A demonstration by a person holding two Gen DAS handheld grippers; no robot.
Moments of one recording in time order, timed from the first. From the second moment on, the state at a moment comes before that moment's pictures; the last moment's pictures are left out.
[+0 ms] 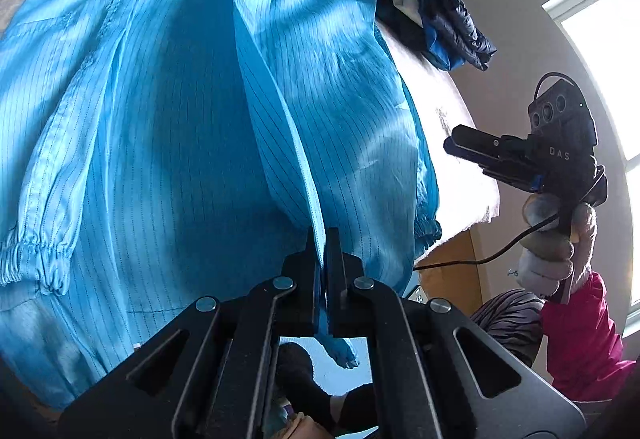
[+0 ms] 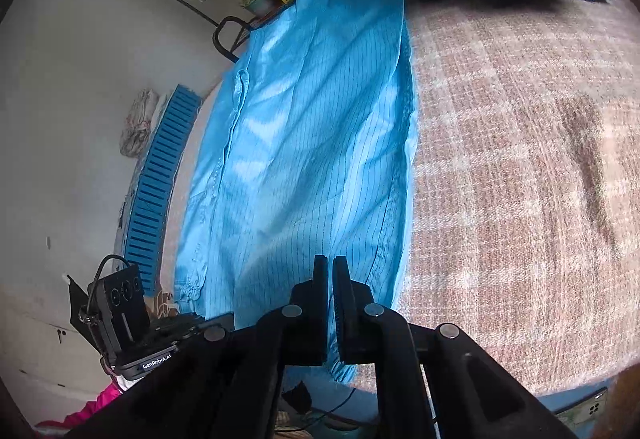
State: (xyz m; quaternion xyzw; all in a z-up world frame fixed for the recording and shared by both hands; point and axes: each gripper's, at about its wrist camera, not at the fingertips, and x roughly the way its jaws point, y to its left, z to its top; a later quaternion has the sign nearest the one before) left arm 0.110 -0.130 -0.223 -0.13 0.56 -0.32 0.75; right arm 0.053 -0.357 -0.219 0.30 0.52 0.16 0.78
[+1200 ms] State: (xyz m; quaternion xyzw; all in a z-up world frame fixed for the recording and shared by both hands) left arm 0.084 -0.116 -0.175 -0.06 0.50 -0.34 0.80; right arm 0.080 -0.377 -0.214 0.23 0.53 0.15 0.80
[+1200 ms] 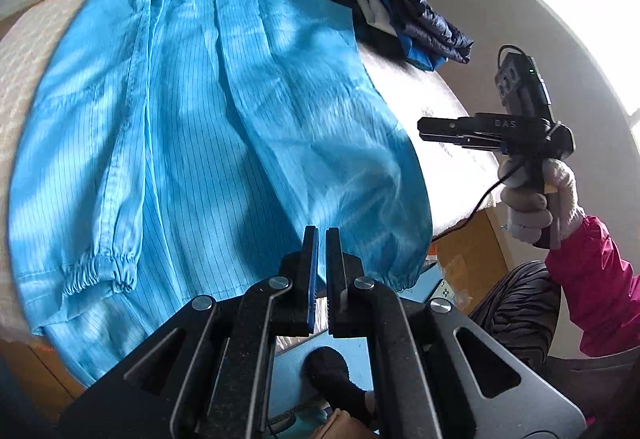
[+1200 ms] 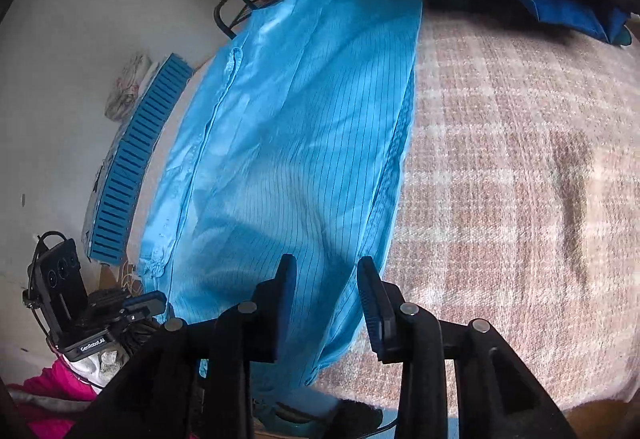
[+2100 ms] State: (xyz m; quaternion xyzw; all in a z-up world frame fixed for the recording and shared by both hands) left arm 0.151 -0.226 -0.246 -0.06 0.53 -0.37 0.76; right arm 0.152 -0.374 -0.226 0.13 0.50 0.06 0.85
